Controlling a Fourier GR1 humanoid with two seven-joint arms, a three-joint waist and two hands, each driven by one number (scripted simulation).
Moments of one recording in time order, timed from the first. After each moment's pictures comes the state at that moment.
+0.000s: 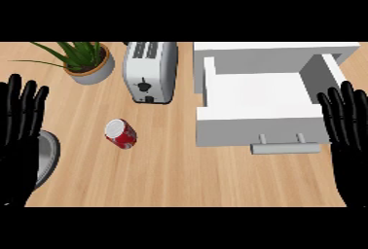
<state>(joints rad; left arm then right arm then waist) 0.00 0.12 0.01 -2.10 0.01 0.03 -0.02 0.03 -0.11 0.04 -2.10 -0.03 0.01 -0.04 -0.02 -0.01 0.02</state>
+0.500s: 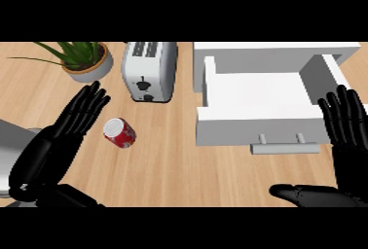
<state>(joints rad) -0.07 0.21 -0.09 -1.96 0.18 -0.21 0.07 0.05 -0.11 0.01 -2.07 0.00 -0.04 0.09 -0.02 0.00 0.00</state>
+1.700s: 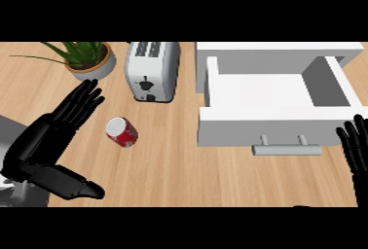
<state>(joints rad) -0.12 0.22 0.04 -1.85 0.27 -0.33 0.28 0.25 -0.09 -0.10 -2.11 -0.05 0.06 0.09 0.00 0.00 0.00</state>
